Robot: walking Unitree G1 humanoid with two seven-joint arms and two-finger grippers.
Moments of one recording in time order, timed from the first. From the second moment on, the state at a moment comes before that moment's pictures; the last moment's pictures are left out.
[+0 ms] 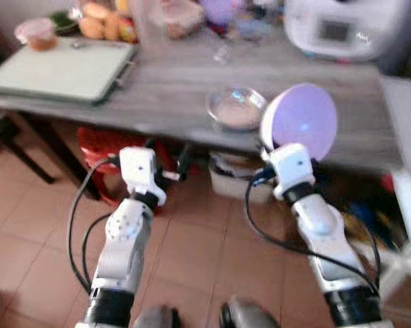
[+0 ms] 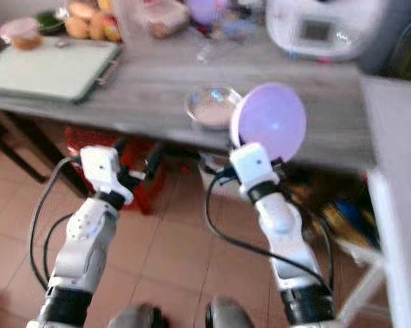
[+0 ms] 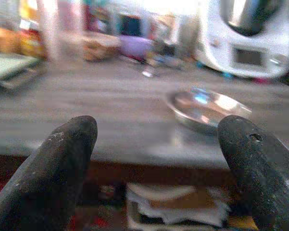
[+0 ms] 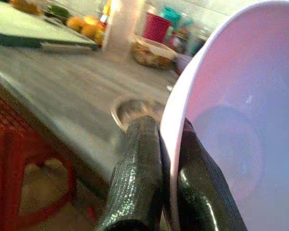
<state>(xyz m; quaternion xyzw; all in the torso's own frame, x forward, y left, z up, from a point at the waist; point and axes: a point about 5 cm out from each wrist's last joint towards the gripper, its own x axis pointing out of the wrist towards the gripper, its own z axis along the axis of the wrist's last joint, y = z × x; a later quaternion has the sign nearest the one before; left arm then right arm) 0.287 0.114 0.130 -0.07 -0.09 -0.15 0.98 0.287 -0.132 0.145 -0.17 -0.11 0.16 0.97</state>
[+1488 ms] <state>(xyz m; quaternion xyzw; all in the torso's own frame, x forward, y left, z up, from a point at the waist) 0.247 0.156 0.120 -0.03 -0.05 -0.07 1.00 0.314 -0.101 0.180 -0.26 -0.10 0.49 0.83</state>
